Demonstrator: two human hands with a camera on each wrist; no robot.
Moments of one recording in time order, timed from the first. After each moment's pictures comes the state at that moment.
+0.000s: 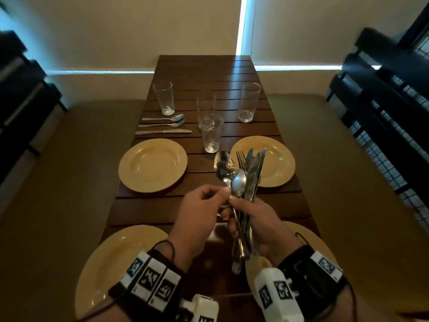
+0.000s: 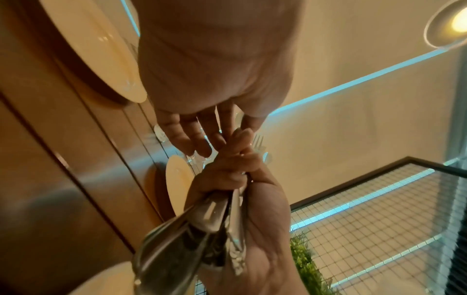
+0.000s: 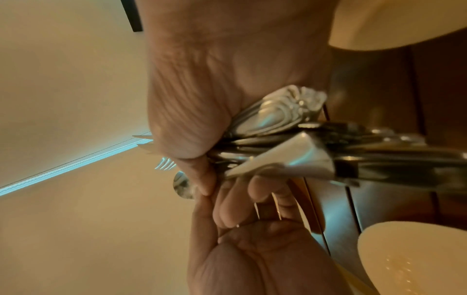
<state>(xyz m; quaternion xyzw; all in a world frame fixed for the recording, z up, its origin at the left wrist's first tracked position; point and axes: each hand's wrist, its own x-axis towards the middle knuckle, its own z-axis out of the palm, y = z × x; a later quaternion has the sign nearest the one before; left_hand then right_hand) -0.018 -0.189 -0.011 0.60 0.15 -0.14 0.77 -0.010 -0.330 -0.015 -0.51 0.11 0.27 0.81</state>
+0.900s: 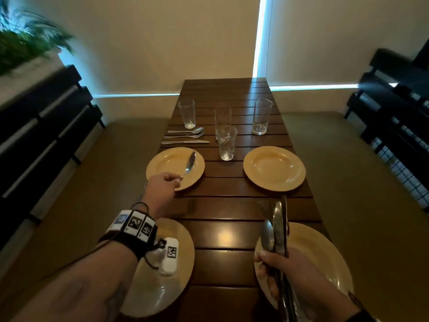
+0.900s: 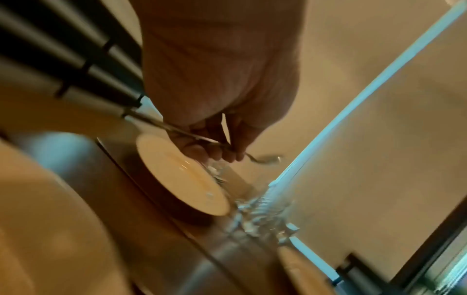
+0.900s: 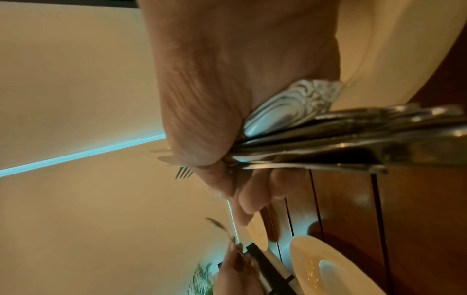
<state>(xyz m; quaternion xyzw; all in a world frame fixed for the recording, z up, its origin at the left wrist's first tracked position) 0.014 -0.070 -0.031 0.82 0.24 0.01 0.52 -0.112 -0.388 -0.022 -0.63 0.13 0.32 0.70</state>
